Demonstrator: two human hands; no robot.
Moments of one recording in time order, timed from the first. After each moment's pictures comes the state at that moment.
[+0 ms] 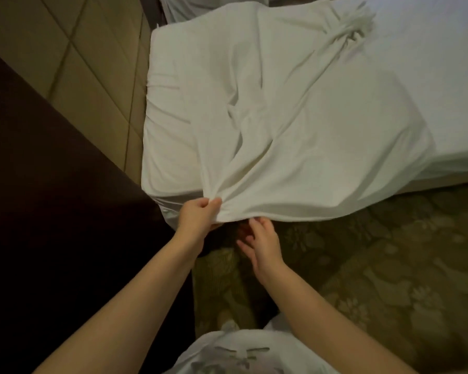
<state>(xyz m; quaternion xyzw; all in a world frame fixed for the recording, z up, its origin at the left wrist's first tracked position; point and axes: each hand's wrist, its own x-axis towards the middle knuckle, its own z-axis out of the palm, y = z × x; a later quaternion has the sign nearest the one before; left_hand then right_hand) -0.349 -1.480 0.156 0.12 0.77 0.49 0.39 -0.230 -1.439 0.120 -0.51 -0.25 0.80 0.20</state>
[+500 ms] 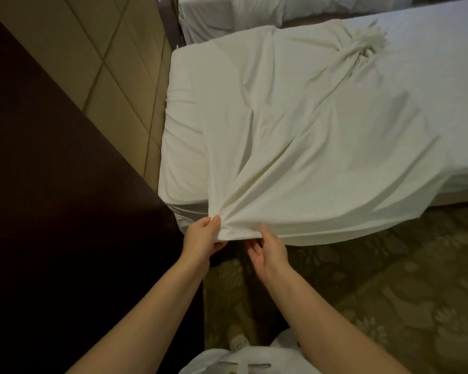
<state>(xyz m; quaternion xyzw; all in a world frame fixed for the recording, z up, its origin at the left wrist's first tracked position) -0.347 -1.510 0.149 0.03 0.73 0.55 0.41 -0.249 -1.444 0.106 -0.51 -0.04 0.82 0.27</state>
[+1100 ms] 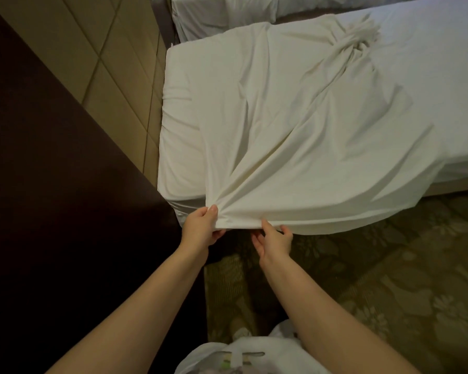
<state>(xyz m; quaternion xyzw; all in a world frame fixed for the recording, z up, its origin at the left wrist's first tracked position) -0.350 -1.516 0.152 0.03 0.73 0.56 0.40 -0.245 -1.450 0.097 -0.58 -0.08 0.74 0.32</state>
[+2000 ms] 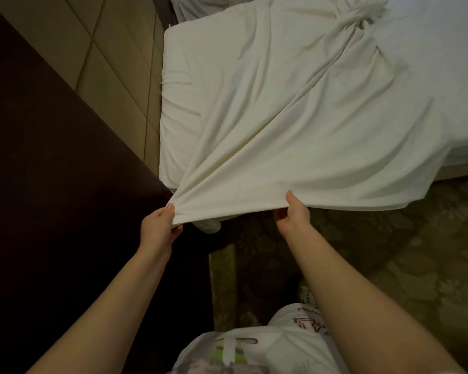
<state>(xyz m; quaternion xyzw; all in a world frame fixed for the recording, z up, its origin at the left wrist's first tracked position) -0.398 -1.561 0.139 -0.05 0.75 0.59 0.29 -0.244 -1.395 0.075 -0.57 -0.02 0.75 0.33</state>
